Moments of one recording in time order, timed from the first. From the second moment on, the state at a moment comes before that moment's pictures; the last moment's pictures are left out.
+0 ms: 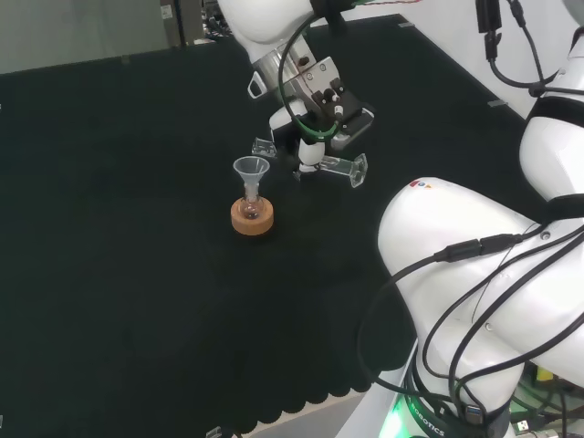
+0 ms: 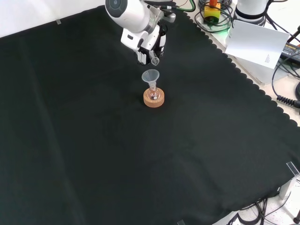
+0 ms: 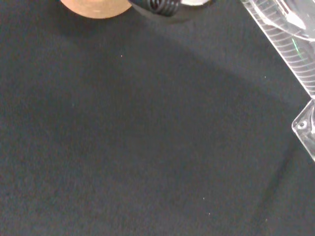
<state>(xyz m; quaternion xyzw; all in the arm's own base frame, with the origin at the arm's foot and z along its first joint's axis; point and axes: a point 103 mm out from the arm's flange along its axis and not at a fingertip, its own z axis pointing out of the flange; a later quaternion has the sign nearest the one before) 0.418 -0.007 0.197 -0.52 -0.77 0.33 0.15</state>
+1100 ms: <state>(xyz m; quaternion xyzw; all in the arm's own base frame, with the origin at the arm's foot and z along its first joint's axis) 0.416 0.004 0.205 -0.52 -0.75 0.39 0.13</state>
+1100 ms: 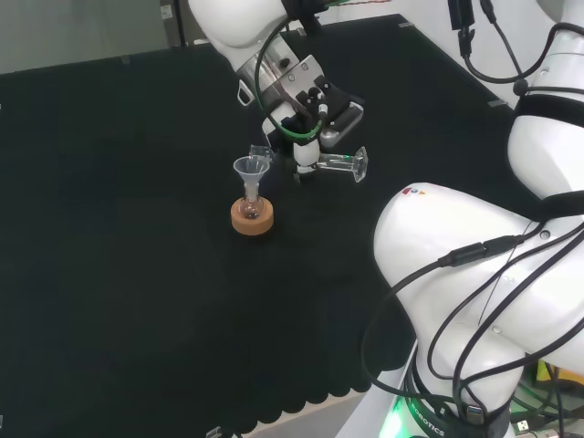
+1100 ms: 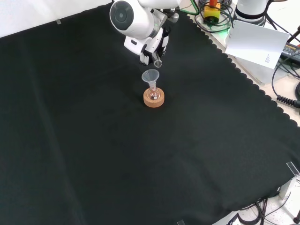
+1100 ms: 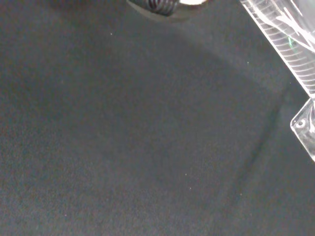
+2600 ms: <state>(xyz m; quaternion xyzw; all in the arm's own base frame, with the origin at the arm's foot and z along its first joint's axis) 0.431 -0.001 0.203 -0.53 -0.70 0.45 0.14</state>
